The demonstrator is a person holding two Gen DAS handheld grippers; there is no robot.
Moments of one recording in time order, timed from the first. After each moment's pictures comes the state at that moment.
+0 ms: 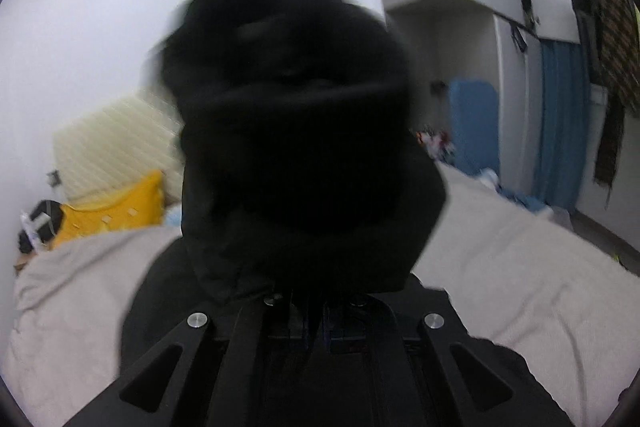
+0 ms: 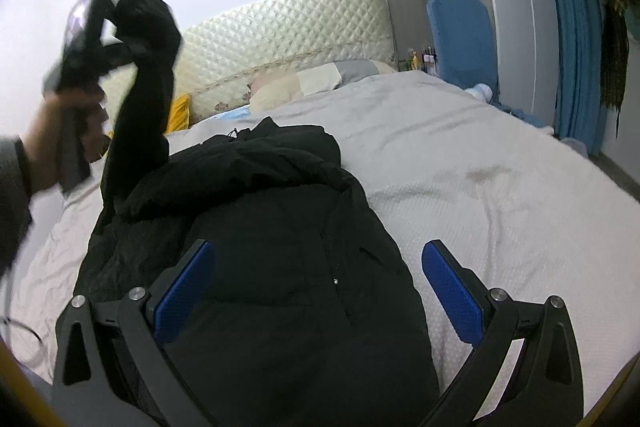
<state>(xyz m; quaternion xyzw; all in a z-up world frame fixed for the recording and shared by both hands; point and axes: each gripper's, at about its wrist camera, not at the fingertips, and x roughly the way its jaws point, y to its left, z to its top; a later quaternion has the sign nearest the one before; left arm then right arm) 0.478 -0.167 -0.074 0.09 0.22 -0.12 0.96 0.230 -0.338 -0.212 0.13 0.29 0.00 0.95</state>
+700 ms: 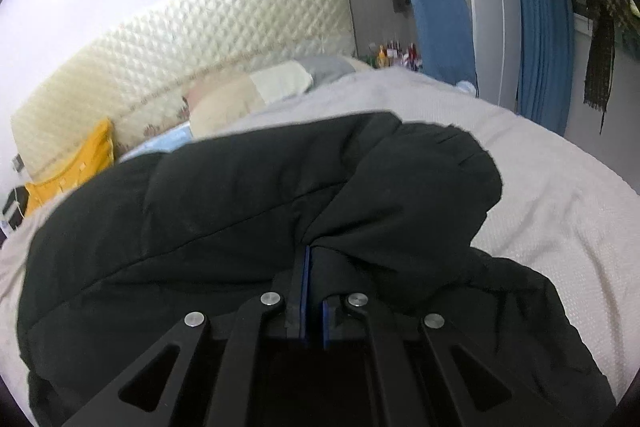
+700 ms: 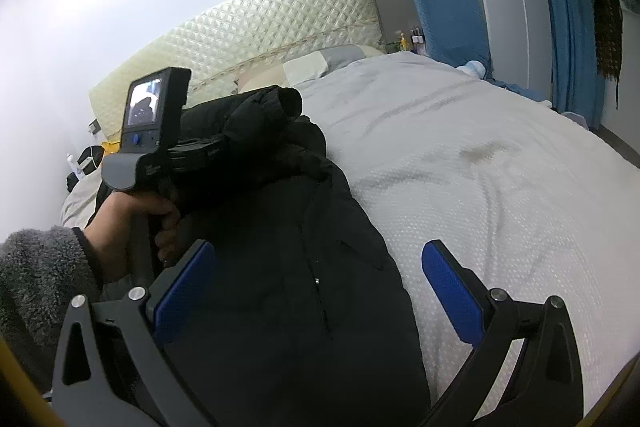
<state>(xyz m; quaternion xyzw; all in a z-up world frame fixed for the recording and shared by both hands) 0.488 -0.222 -0.204 0.14 0.31 -0.15 0.93 0.243 -0.356 -0.230 0.16 0.30 -0.01 0.94</state>
